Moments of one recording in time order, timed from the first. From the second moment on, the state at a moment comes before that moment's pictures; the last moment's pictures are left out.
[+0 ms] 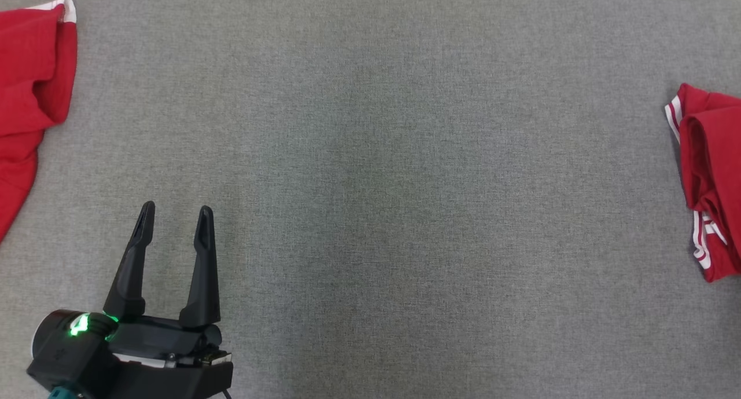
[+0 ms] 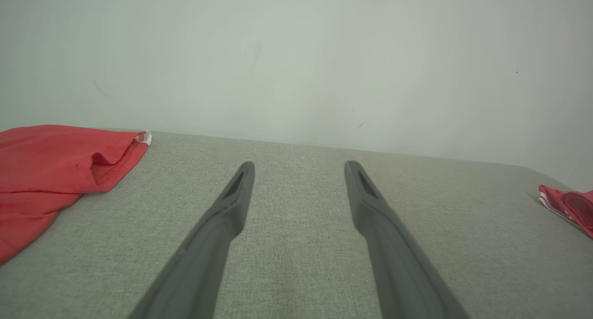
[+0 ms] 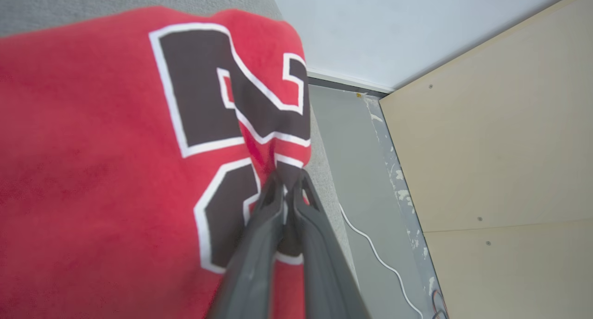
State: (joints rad) left arm -0.11 0.14 -0.08 -0.17 -0.31 -0.13 -0.26; right arm -0.58 -0.48 -0.48 0.48 -0.32 0.13 0.43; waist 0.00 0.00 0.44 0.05
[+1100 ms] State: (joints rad) left arm 0.03 0.05 0.04 0.02 -0.35 -0.10 -0.26; right arm -0.12 -0.06 -0.19 0.26 0.09 0.13 -0.14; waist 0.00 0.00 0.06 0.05
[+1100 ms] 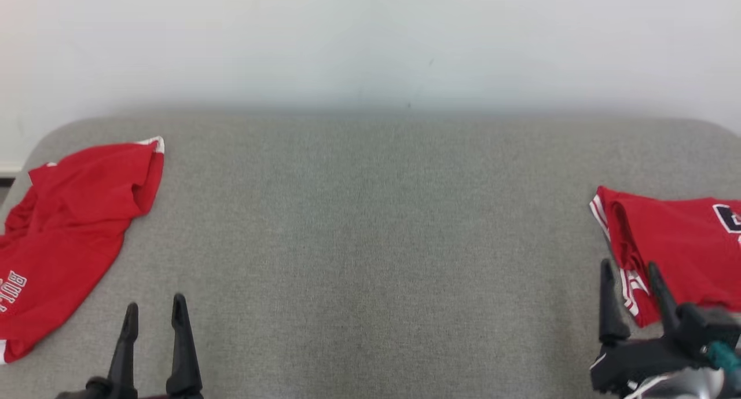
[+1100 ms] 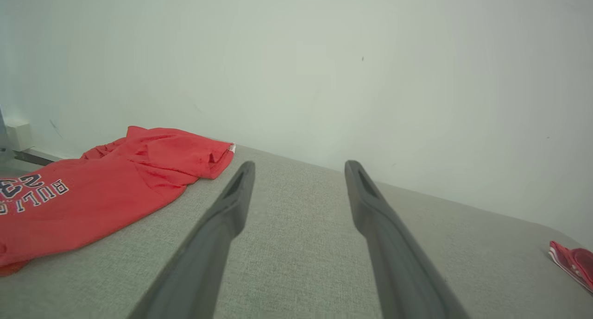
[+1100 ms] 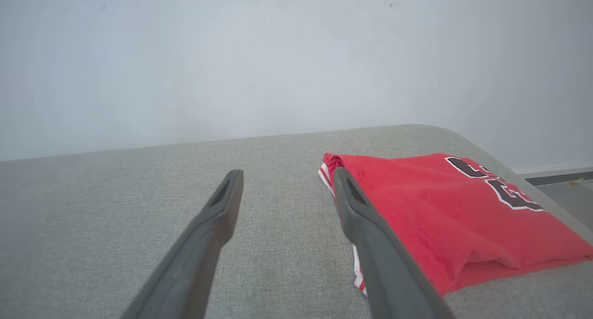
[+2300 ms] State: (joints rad) left arm 0.10 0.05 0.02 0.09 -0.21 -0.12 -0.26; right arm -0.02 -0.05 -0.02 0.21 0.13 0.13 -0.12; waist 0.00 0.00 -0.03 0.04
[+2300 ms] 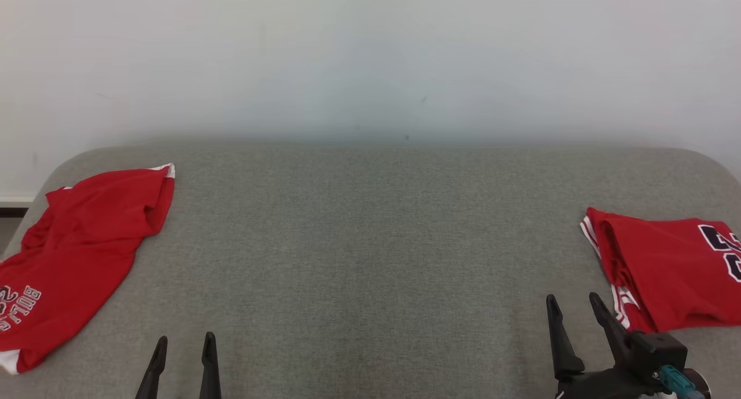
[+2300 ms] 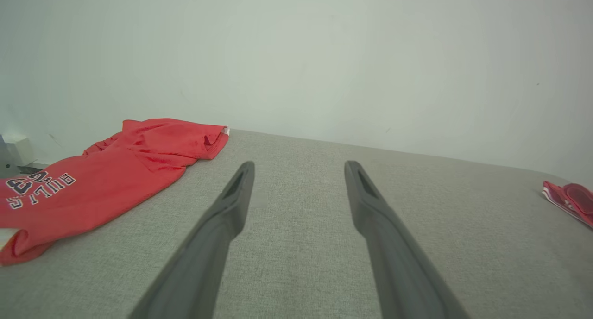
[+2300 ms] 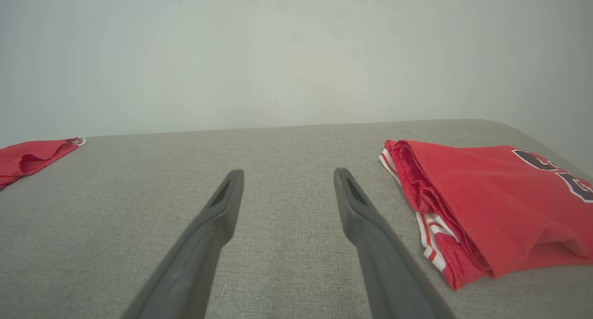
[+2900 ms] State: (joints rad) left arm 0.13 0.05 0.02 0.09 -0.20 -0.11 -0.26; right arm 0.00 -0.05 0.01 0.22 0.18 0.13 -0.12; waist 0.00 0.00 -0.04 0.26
